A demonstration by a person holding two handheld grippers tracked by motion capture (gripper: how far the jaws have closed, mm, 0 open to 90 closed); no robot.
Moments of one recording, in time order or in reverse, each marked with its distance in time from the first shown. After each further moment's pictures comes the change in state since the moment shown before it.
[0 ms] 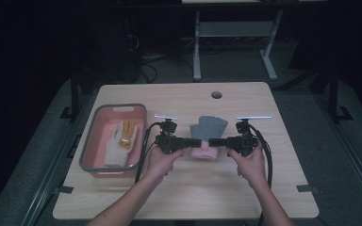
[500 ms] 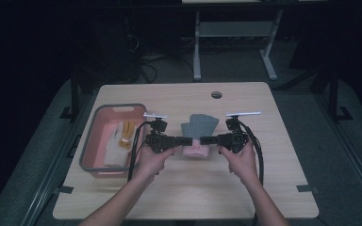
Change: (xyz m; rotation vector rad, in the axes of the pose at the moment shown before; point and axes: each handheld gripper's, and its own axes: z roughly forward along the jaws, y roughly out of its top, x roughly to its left) left arm 0.008 0.001 -0.025 -0.020 0.020 -0.002; right arm 0.018 0.010 0.018 0.027 0.016 -0.032
